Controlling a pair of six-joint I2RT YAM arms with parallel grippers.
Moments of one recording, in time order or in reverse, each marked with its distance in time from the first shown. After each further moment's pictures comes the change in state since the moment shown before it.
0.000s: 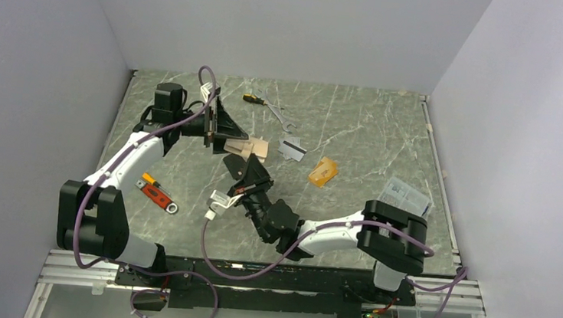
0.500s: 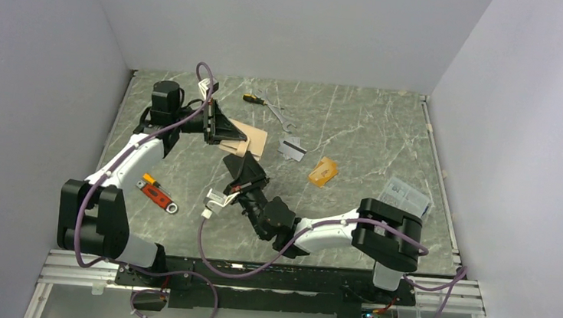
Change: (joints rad) left arm -0.002 0.001 -0.031 0.205 0.015 -0.158; right arm -0.018 0.048 0.048 -0.005 -0.049 0.009
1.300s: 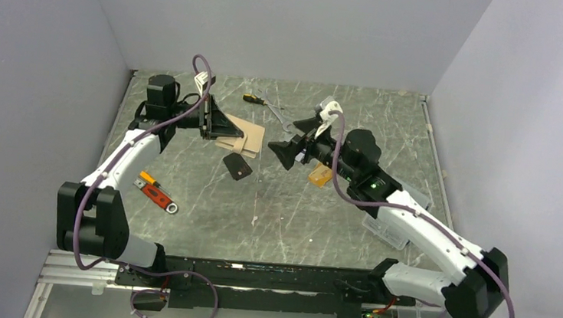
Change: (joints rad) left arm 0.028 -0.004 0.057 -0.077 0.032 0.133; right arm -0.561 -0.651 0.124 -1.018 -0.822 1.485
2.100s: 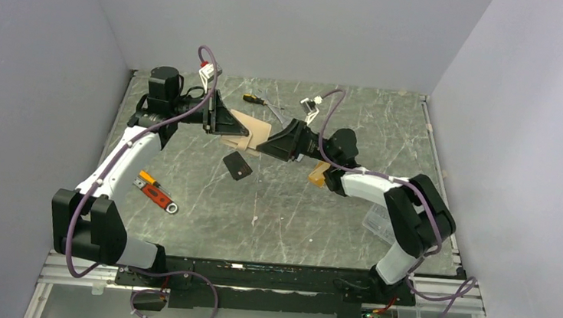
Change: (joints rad) left arm -0.057 -0.031 0.103 -0.089 -0.002 0.160; right arm -0.189 0.532 -0.101 0.905 -0.709 1.054
